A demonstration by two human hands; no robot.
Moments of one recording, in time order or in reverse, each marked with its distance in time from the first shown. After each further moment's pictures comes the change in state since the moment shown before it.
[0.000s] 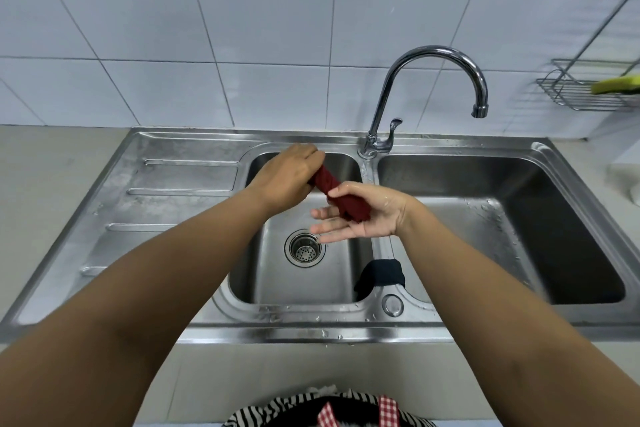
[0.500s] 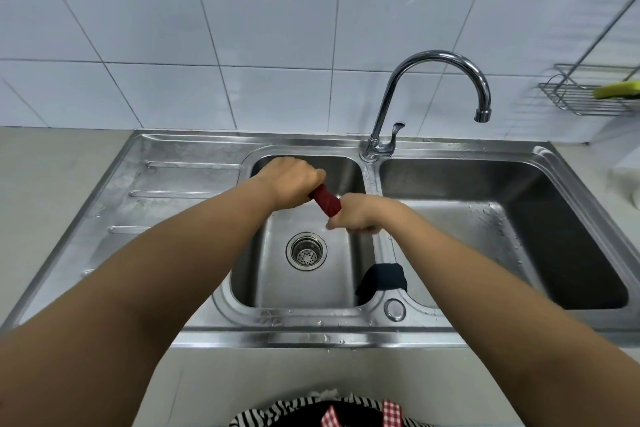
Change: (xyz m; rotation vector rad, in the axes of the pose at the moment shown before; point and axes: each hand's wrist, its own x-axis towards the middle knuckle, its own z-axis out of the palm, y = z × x) left_hand 0.010 0.001 -0.014 0.279 -0.463 -0.043; right_hand 0.021 -0.008 0.018 -1.294 0.528 0.227
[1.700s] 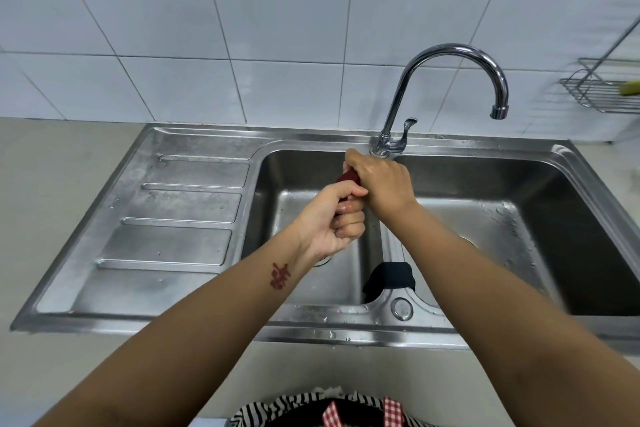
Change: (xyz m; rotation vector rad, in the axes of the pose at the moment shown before) left_hand -0.021 0.085 -0.005 -2.624 -0.140 -0.516; right_hand 0.001 0.013 -0.006 -0.408 0.967 -0.414
